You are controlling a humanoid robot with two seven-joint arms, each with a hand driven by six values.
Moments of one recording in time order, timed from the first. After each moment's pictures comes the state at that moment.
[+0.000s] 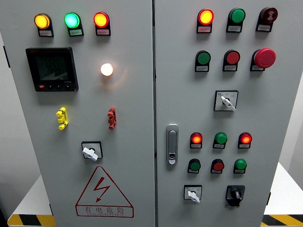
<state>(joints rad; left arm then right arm) 0.04 -0.09 0.04 -0.09 -0.07 -0.02 -0.15 -0.14 0.12 0.35 -0.05 -0.34 0.22 0.25</state>
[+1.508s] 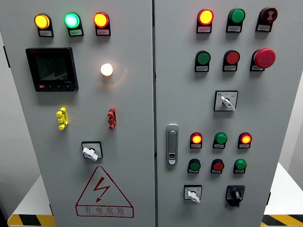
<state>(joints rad) 0.04 -0.09 0.04 -0.09 -0.07 -0.02 -0.15 -0.16 0.11 1.23 0.02 -1.20 0.28 0.19</state>
